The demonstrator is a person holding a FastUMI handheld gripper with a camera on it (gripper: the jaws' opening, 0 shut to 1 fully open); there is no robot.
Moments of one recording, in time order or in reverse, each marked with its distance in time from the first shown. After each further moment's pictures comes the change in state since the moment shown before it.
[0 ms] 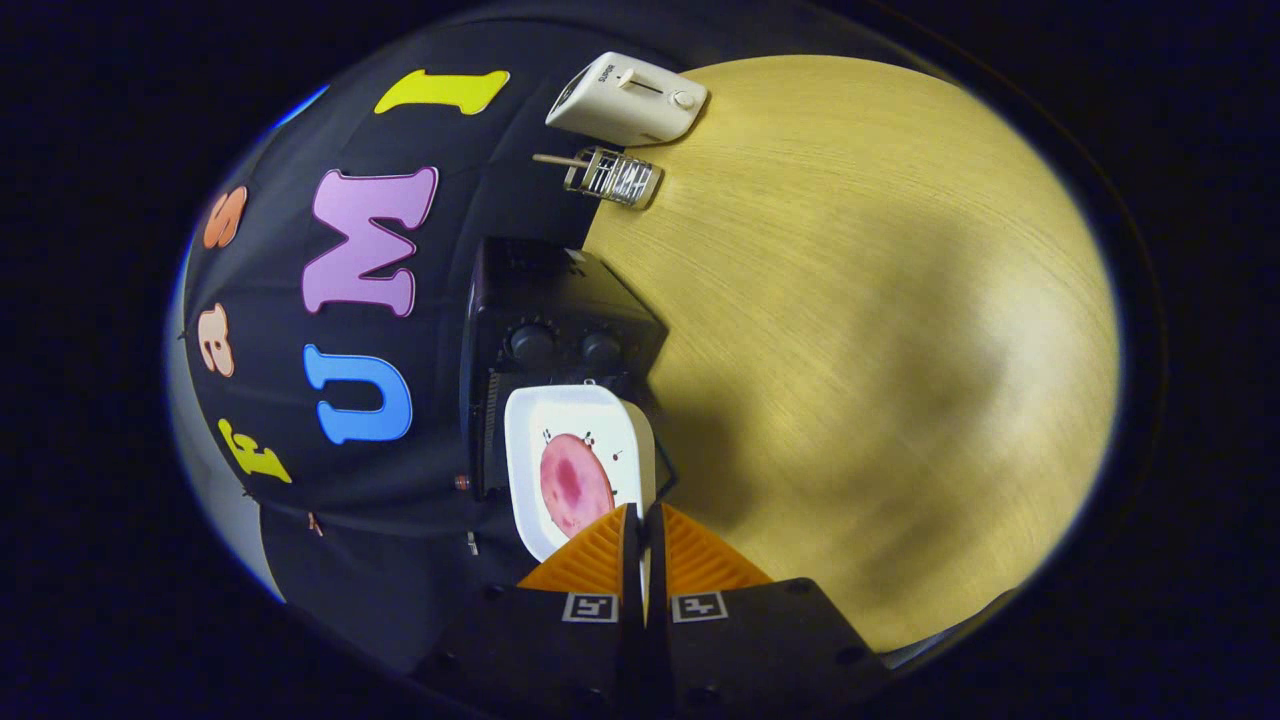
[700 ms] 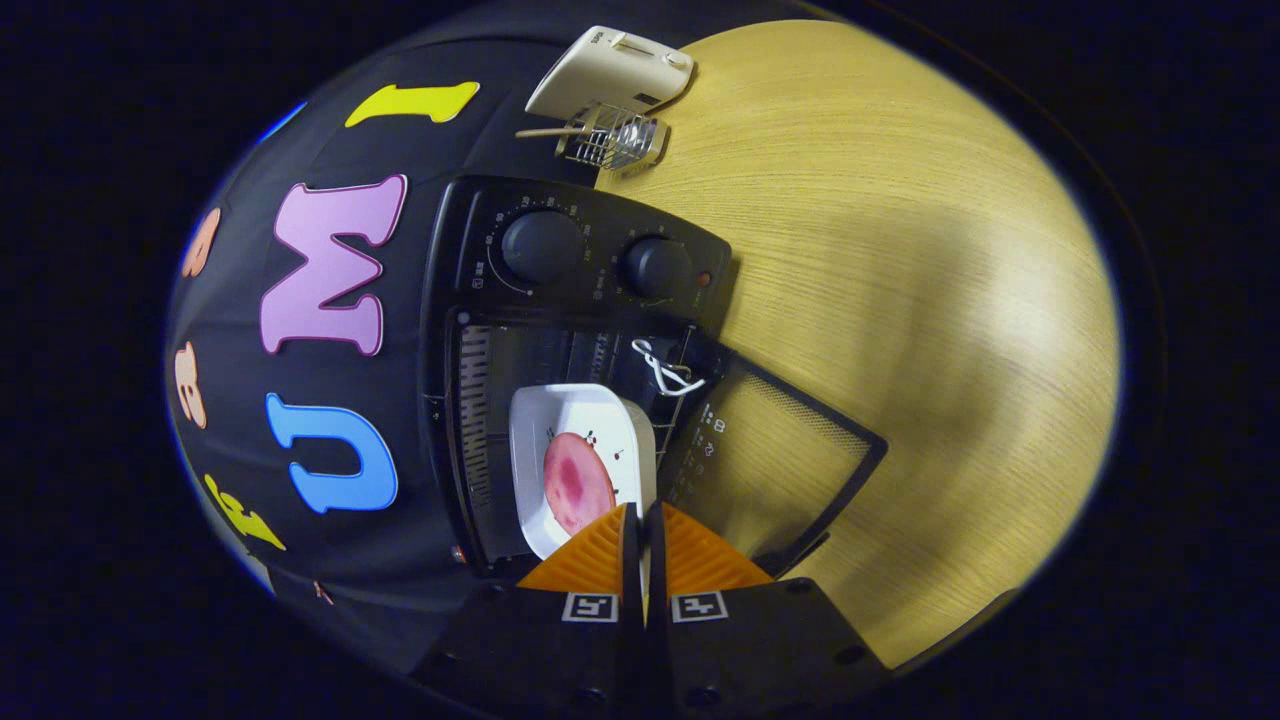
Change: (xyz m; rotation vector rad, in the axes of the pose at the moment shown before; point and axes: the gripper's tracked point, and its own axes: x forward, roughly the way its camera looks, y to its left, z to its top) arm 0.148 0.063 -0.042 0.172 -0.187 -0.022
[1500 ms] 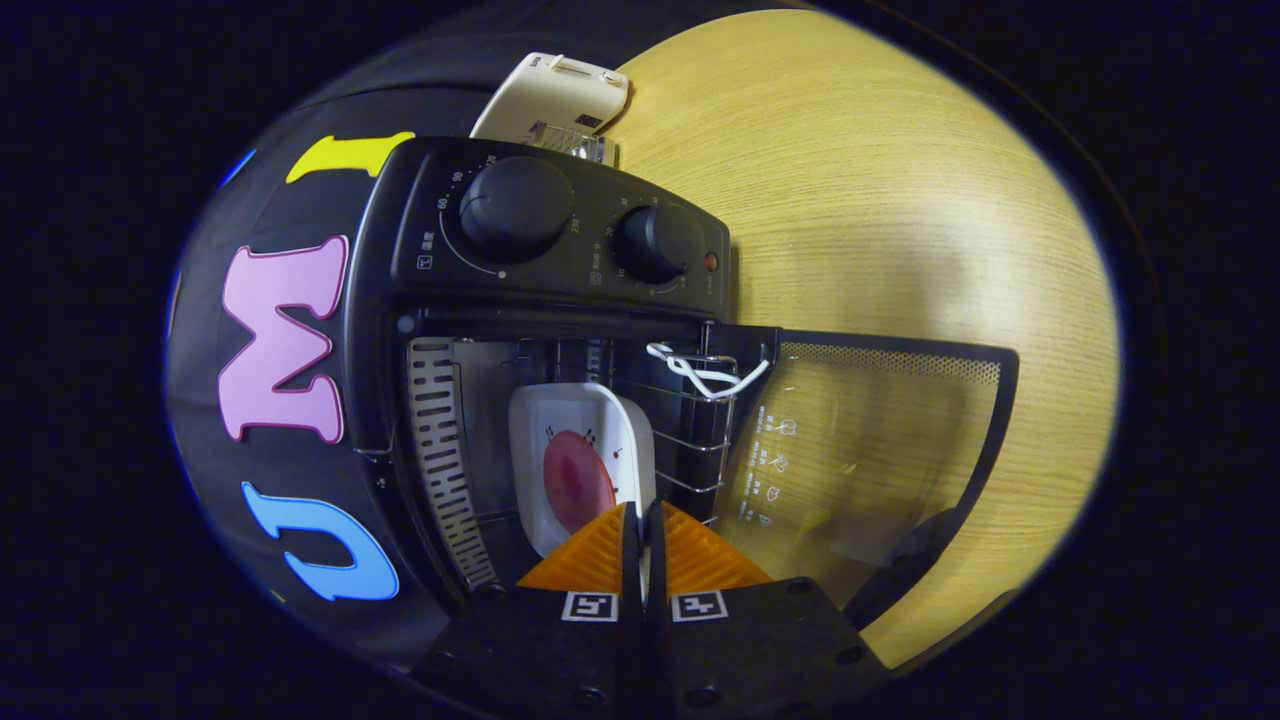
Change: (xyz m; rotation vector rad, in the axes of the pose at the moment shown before) arm 0.064 0.028 0.012 0.224 -0.218 -0.100
